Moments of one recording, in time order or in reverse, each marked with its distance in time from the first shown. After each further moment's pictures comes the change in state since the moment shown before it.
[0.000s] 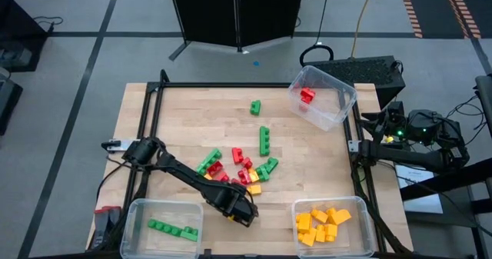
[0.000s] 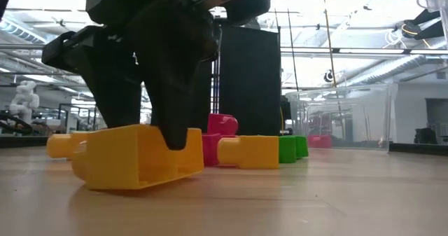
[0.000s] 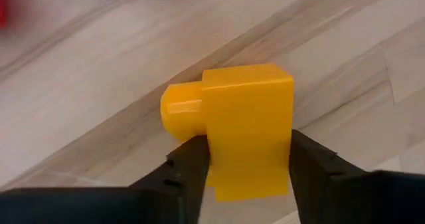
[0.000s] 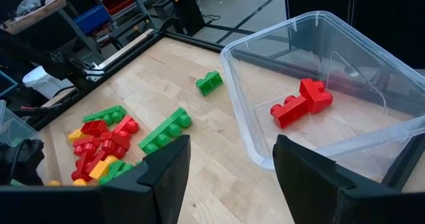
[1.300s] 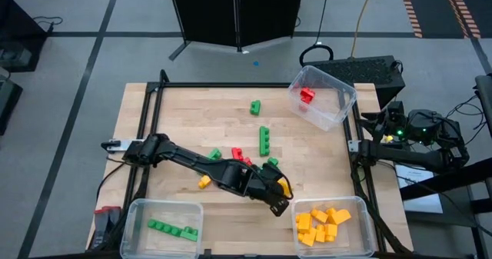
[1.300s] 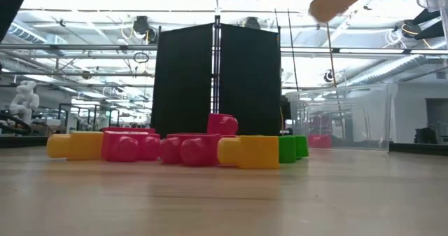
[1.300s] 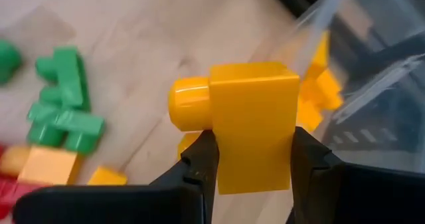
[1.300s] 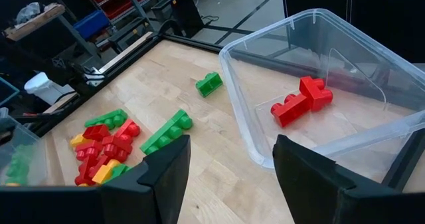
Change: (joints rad) left arm 0.101 0.008 0.509 0.040 -0.330 0.518; right arm 0.000 0.000 0.000 0.000 0.006 0.034
